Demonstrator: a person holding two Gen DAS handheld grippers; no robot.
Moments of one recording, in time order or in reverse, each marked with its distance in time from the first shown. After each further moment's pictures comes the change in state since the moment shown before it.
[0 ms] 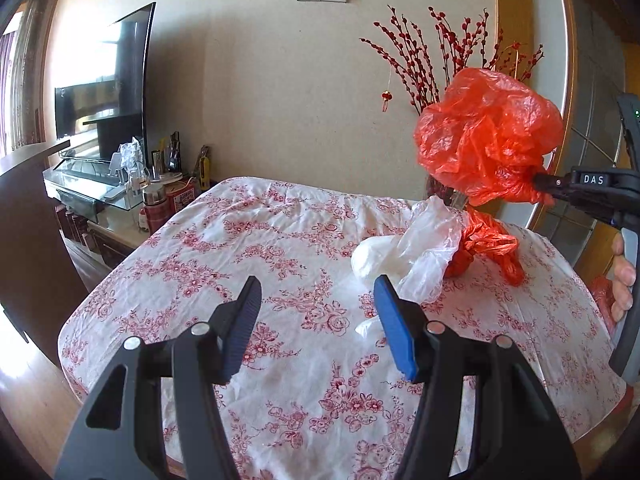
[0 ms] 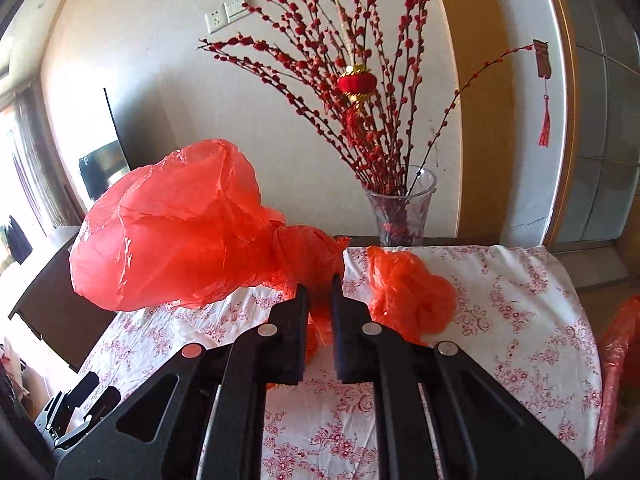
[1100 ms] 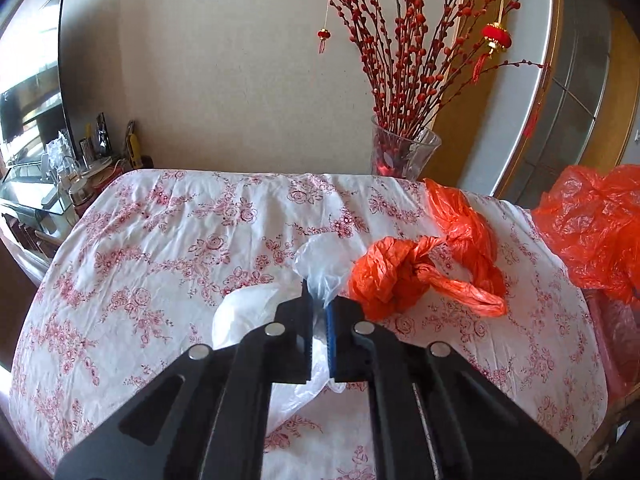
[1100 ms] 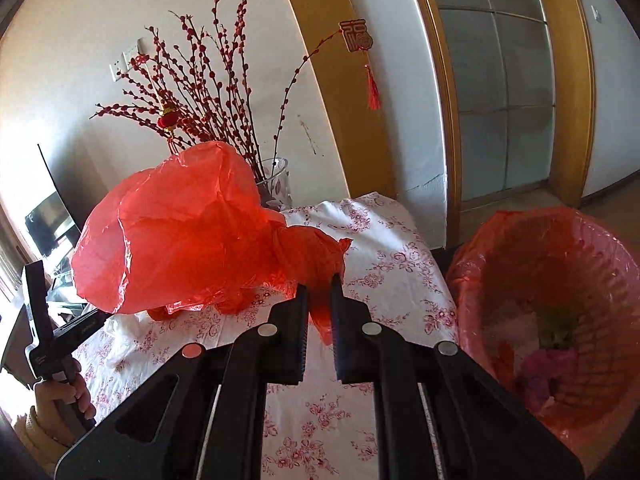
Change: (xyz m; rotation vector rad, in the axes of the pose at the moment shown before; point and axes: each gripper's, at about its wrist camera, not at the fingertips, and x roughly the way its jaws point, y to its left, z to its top) left arm 0.103 -0.080 0.051 0.097 0.220 -0.138; right arm -0.111 -0.128 -0.056 0.216 -0.024 -0.218
